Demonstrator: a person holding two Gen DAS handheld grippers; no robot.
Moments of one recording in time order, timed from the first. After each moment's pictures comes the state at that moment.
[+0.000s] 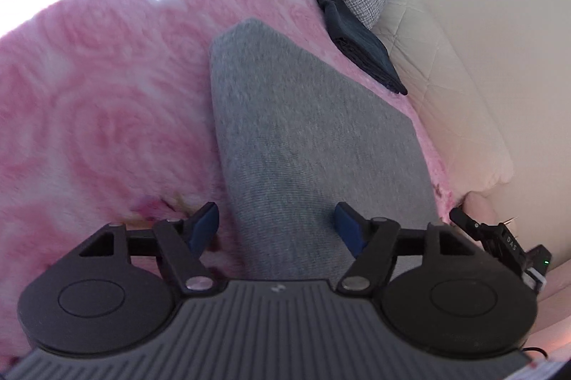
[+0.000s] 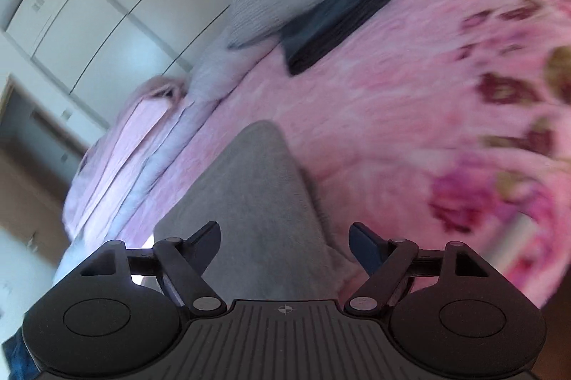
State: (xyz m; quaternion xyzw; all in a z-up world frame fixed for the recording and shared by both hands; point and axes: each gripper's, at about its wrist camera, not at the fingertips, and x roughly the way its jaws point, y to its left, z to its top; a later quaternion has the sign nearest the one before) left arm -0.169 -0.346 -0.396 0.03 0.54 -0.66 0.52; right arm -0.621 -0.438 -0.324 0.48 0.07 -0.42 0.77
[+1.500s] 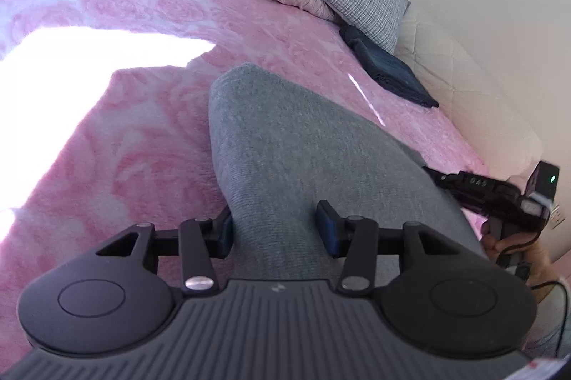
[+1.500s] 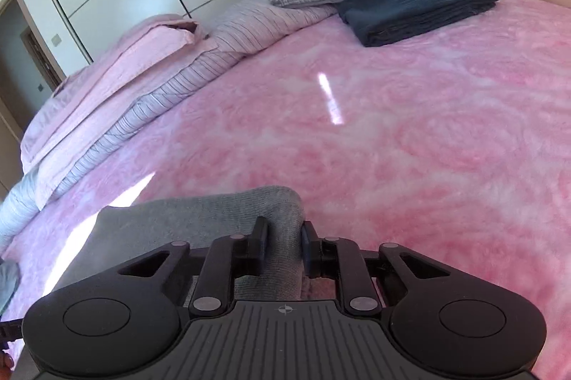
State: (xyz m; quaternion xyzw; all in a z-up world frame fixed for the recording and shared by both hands) left arm -0.068 -0.294 -0.386 0.10 0.41 -0.68 0.60; right arm -0.441 -0.441 -0.343 0.36 0.16 -0.48 0.78
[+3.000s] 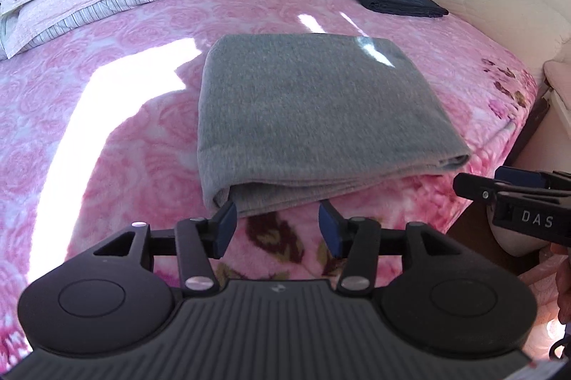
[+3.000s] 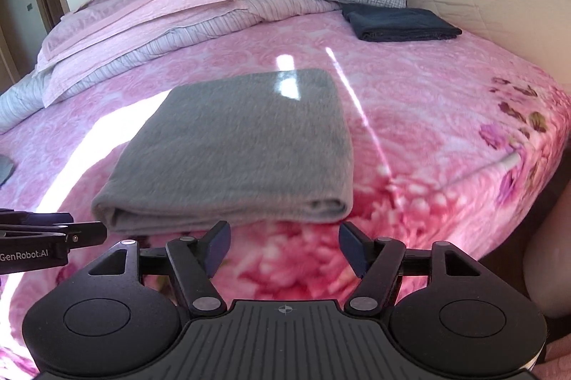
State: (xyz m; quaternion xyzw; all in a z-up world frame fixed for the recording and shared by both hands) left arm -0.194 -0.164 -0.307 0.28 0.33 -0.62 0.66; right arm -0.401 -0.193 -0.276 0.28 0.27 -0.53 0.76
